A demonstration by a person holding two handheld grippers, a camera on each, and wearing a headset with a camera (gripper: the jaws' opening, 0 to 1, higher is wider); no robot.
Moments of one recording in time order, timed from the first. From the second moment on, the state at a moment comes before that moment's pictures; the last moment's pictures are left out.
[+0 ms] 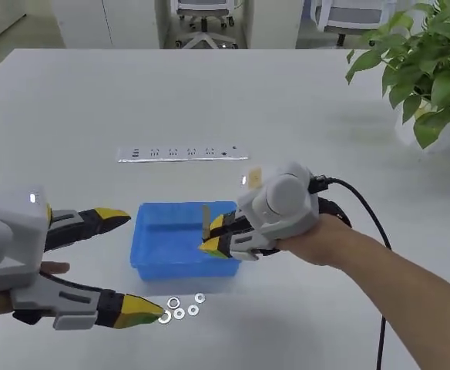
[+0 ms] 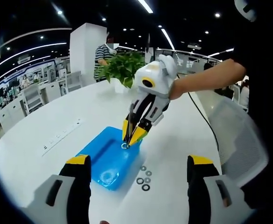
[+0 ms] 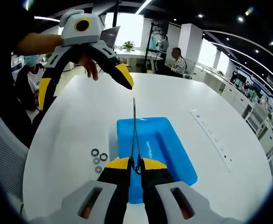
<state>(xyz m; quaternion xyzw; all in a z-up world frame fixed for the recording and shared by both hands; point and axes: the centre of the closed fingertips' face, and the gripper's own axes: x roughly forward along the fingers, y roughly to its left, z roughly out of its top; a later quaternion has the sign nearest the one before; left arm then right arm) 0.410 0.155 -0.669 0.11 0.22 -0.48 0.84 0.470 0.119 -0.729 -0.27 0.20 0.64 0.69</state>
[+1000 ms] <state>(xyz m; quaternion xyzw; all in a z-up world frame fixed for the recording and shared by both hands) 0.471 0.125 -0.685 0.17 0.21 -0.50 0.82 0.491 0.123 -0.765 -0.26 0.23 0.64 0.68</state>
